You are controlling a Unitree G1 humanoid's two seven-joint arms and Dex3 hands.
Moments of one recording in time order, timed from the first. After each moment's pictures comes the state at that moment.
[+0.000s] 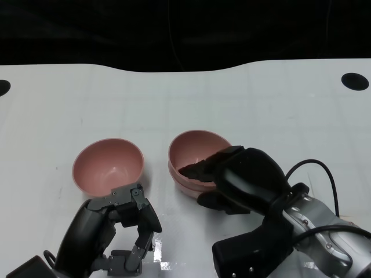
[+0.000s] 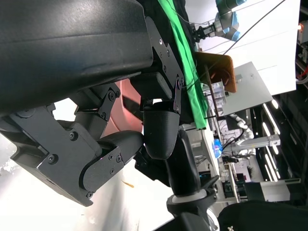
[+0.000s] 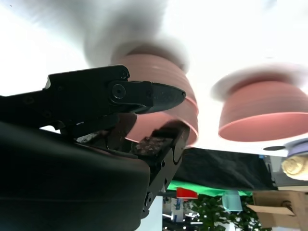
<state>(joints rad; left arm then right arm) 0.10 0.04 -0.06 0.18 -0.13 -0.59 -0.38 -0.44 -0.22 0.58 0.36 -0.90 -0.22 -0.16</state>
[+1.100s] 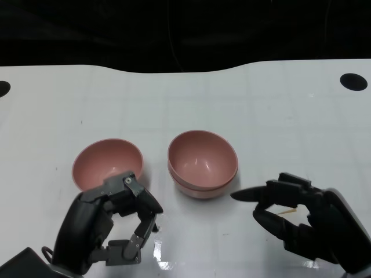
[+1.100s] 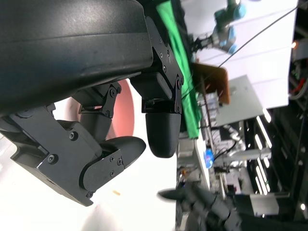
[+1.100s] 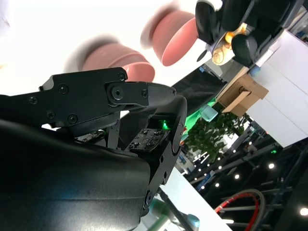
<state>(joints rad) 0.10 0.02 -0.04 0.11 -0.16 -0.53 -0.34 0.10 -0.29 0.21 -0.02 -0.30 -0.62 -0.08</state>
